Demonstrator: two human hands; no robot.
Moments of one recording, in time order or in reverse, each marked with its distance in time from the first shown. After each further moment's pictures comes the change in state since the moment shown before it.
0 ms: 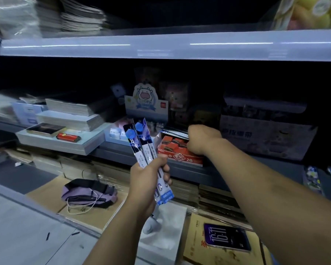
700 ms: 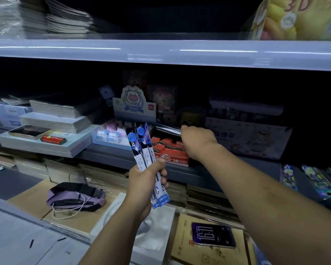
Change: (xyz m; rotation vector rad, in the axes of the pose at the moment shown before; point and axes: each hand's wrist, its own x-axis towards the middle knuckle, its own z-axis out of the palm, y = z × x) left_hand -0.006 -0.010 0.014 0.080 -0.042 -0.027; right_hand -0.019 0.015 0.002 -0.176 0.153 -0.055
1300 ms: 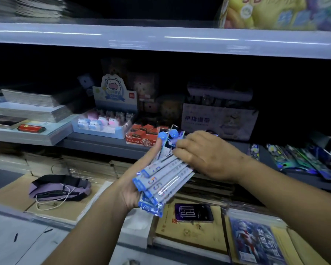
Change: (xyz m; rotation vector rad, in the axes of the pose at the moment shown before) left_hand -0.053 0.012 0.025 -0.099 -0.407 -0.471; right_hand -0.114 0.075 0.014 -0.129 0.613 -0.907
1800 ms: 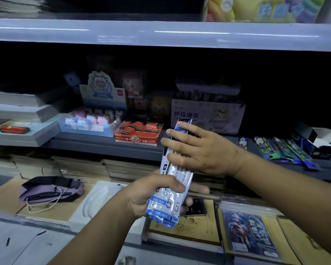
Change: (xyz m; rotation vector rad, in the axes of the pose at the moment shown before) left_hand 0.014 -0.033 0.013 0.126 -0.450 -0.271; right_hand -0.023 0.004 -0.005 -0.178 -0.035 -0.101
